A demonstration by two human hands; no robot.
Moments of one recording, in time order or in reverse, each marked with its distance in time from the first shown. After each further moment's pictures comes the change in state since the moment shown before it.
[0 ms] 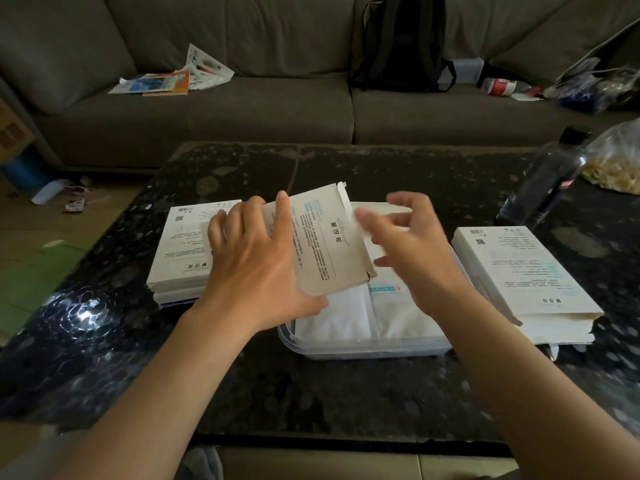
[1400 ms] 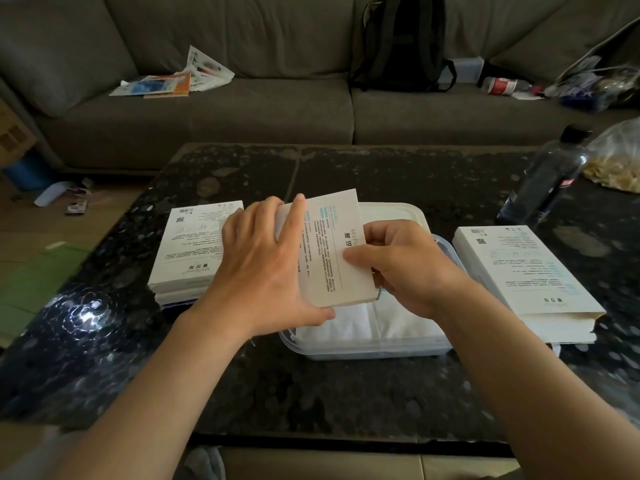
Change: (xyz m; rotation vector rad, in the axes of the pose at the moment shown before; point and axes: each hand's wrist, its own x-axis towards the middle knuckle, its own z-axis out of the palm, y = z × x) left_hand -0.002 -0.003 0.000 -0.068 0.012 0.148; right_hand -0.003 0.003 -0.005 0.058 -0.399 0.051
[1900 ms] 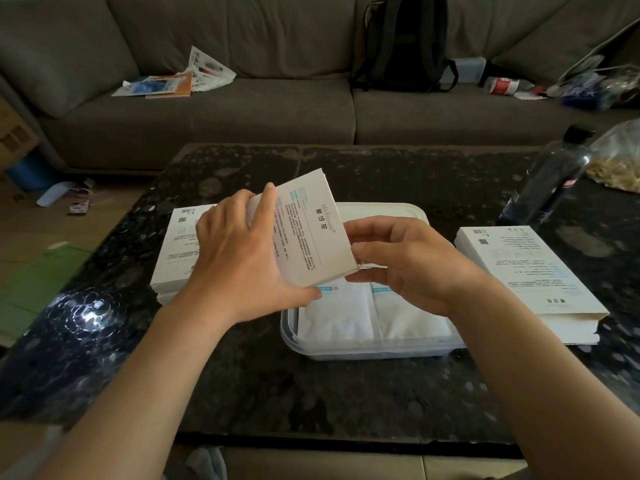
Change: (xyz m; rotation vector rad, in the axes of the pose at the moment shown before) left_hand 0.004 -0.020 -0.008 -0.107 -0.001 -0.146; right_hand -0.008 -0.009 -0.008 0.119 -0.141 -0.015
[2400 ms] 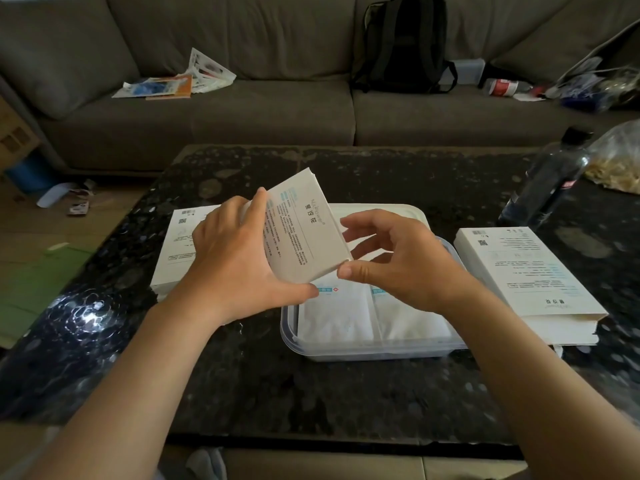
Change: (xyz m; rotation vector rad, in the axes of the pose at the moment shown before) left_hand -0.001 -0.001 -0.009 -0.144 -0.101 -0.064; right_hand -0.004 -0.002 0.004 -0.658 0.126 -0.246
